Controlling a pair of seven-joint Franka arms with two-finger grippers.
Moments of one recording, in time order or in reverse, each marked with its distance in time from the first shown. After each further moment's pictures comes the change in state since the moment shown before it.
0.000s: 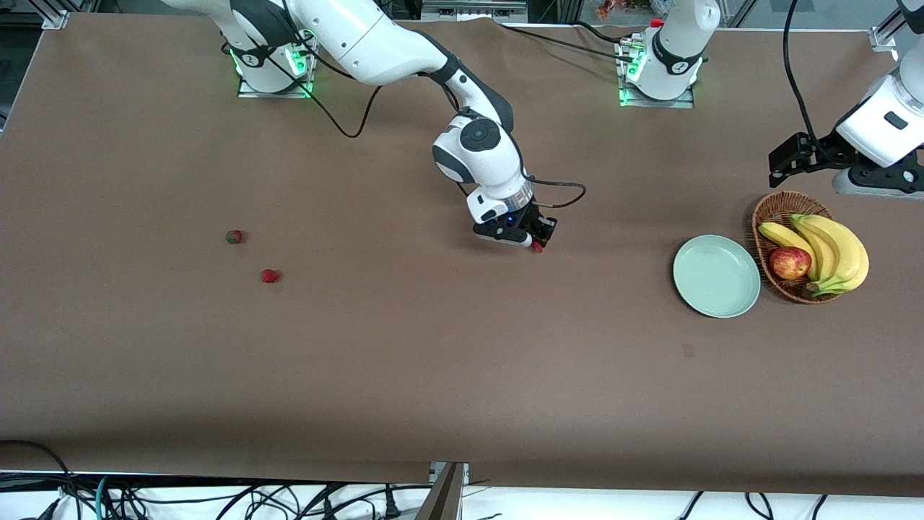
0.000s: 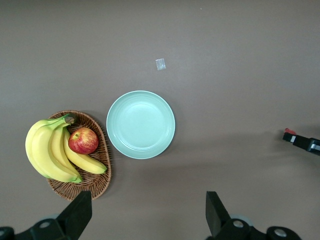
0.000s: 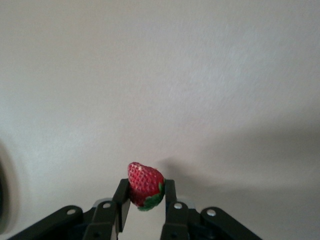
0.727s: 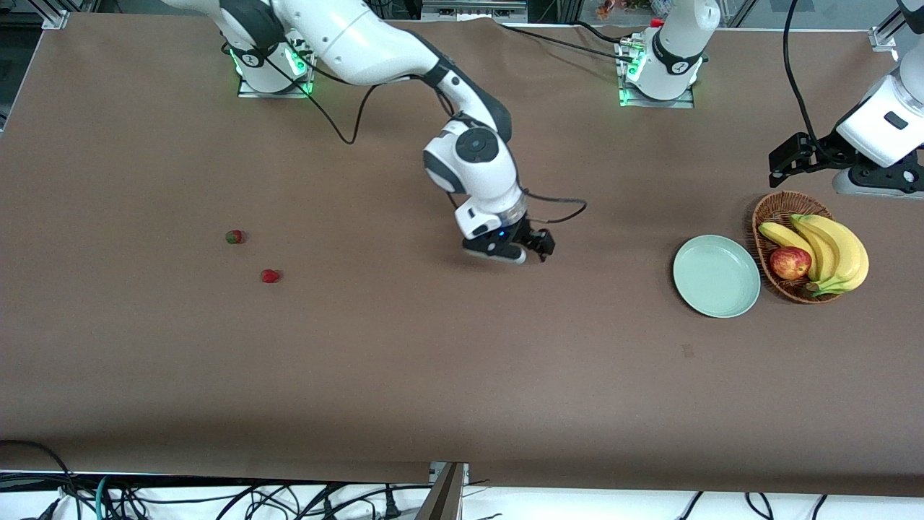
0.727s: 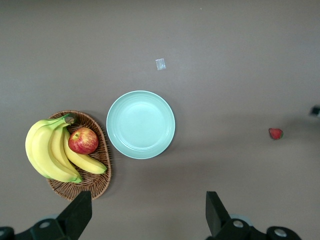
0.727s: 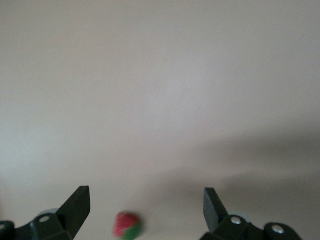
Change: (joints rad) left arm 0.000 0.000 0.000 0.000 0.000 0.000 0.000; right arm -0.112 -0.068 -0.034 0.097 -0.001 -0.305 -0.224
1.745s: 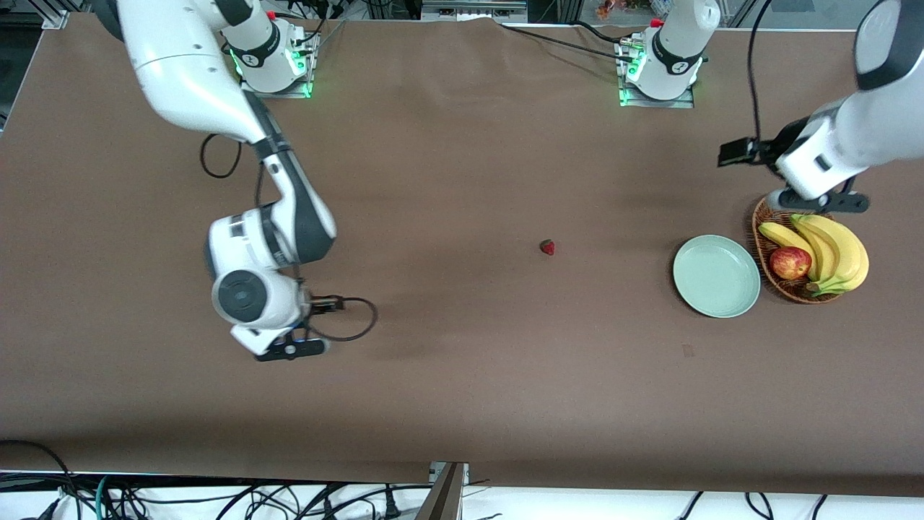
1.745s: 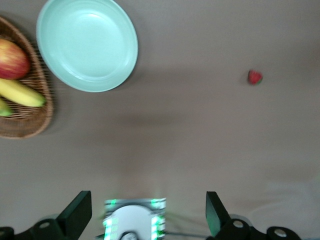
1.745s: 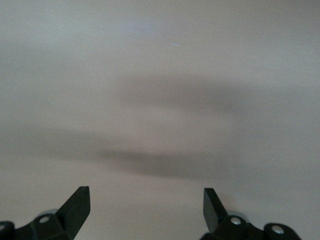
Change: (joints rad) left arm -0.012 0.131 -0.015 -0.039 -0.161 -0.172 -0.159; right arm -0.506 -0.114 -0.074 -0.077 0.000 -0.546 -1.026
